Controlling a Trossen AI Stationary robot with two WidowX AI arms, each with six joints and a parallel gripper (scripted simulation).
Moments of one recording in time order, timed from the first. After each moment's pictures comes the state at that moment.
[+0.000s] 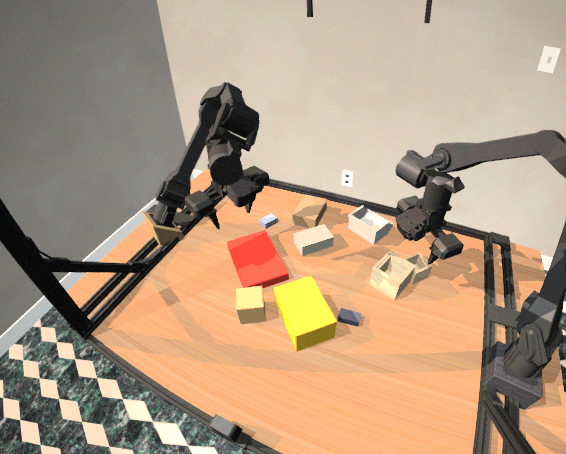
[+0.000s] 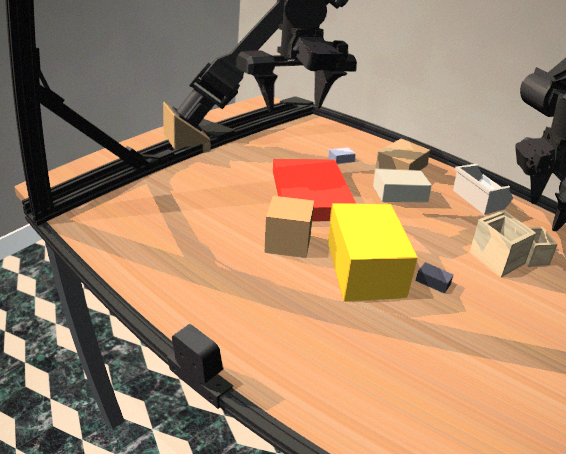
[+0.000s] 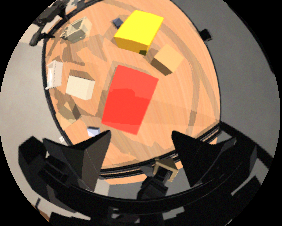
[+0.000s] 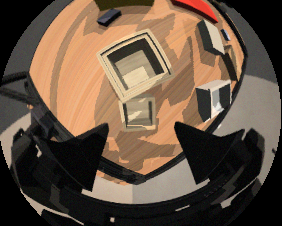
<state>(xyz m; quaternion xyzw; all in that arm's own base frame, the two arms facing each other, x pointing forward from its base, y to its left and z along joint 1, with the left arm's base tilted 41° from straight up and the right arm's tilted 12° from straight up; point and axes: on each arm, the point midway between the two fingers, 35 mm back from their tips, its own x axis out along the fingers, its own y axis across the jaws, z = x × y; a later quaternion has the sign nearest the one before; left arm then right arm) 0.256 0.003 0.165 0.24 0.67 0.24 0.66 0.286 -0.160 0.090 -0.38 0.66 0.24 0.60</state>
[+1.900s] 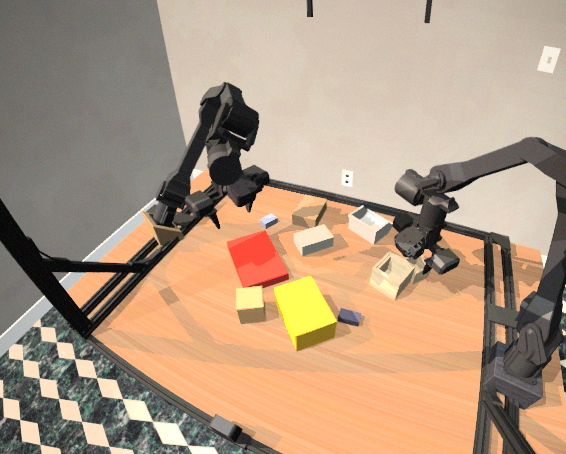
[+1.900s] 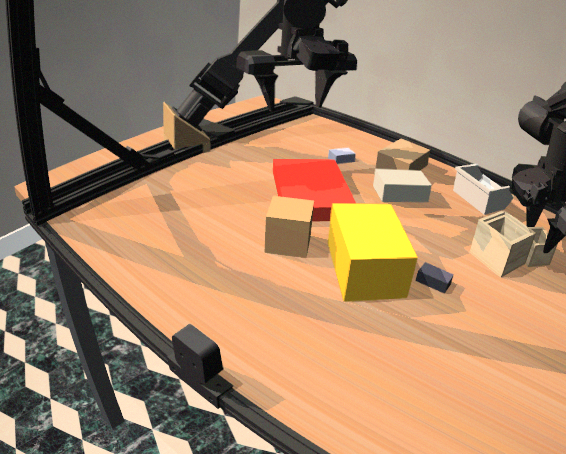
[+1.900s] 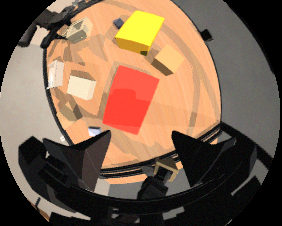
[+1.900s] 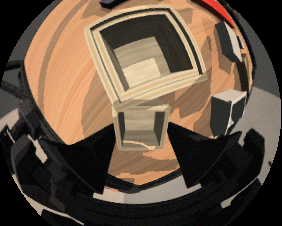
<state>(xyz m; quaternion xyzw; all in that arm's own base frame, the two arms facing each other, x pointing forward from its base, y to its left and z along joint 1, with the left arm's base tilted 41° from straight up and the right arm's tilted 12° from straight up) 0.257 0.003 0.167 0.25 0.66 0.24 0.66 0.283 -0.172 0.043 -0.41 0.65 0.27 0.58</state>
